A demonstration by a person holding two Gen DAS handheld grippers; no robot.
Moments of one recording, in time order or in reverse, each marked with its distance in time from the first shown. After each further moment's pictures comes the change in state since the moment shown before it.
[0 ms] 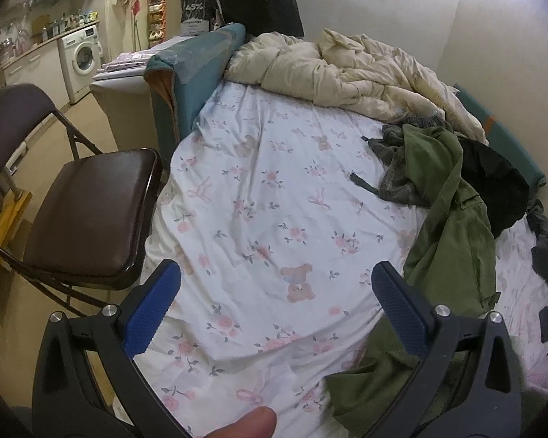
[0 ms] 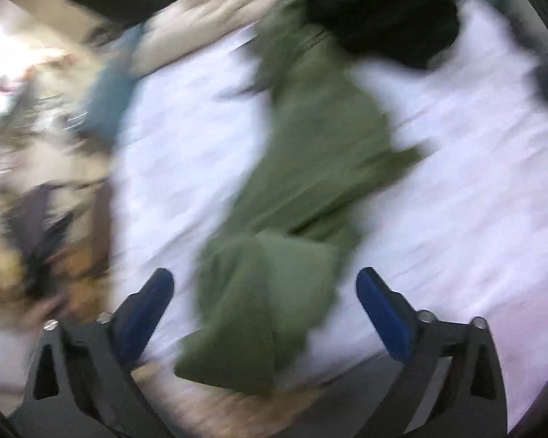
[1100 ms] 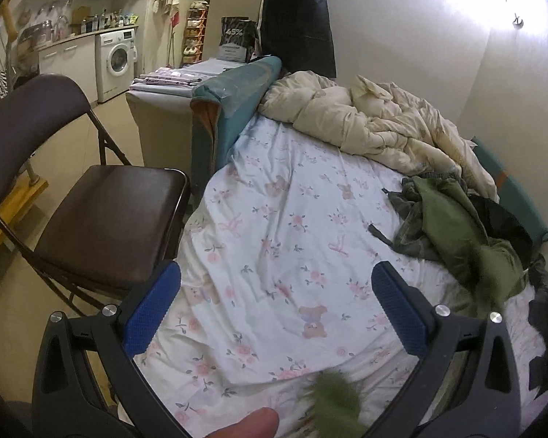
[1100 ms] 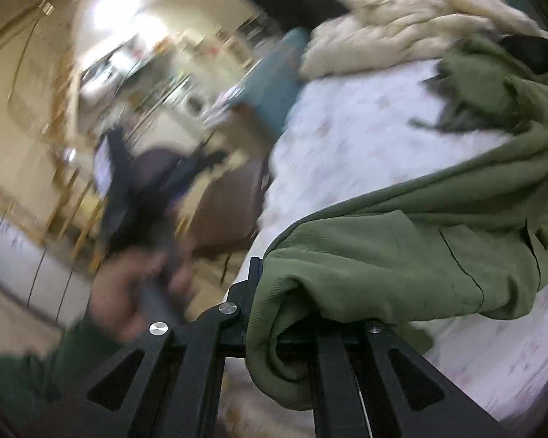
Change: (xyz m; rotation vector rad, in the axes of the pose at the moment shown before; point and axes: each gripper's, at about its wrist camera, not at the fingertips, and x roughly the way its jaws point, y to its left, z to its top) left arm -0.033 0.043 0.020 -0.148 -0.140 0.033; right arm 0.015 0.198 -0.097 -0.358 -0.096 0.537
